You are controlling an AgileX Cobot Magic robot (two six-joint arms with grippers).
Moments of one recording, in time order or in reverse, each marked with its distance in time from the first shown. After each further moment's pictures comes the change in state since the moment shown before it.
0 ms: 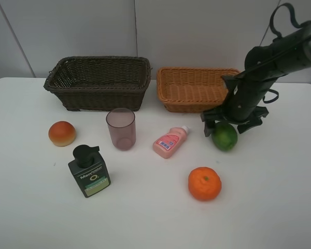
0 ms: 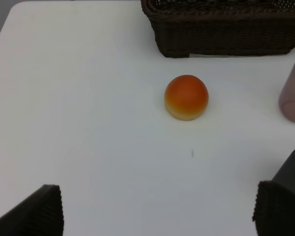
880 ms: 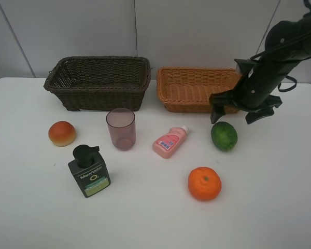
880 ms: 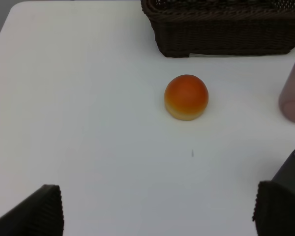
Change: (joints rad) left arm 0.000 0.000 0.000 0.000 0.001 0.000; right arm -0.034 -0.125 0.000 0.079 0.070 -0.034
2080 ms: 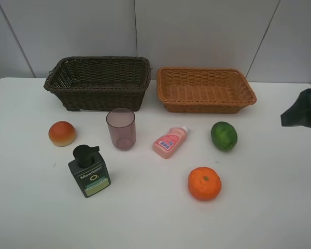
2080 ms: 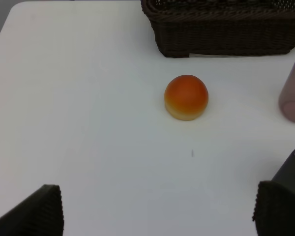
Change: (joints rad) left arm 0.000 0.000 0.000 0.000 0.000 0.000; right arm -0.152 -0.851 0.444 0.031 0.107 -0.106
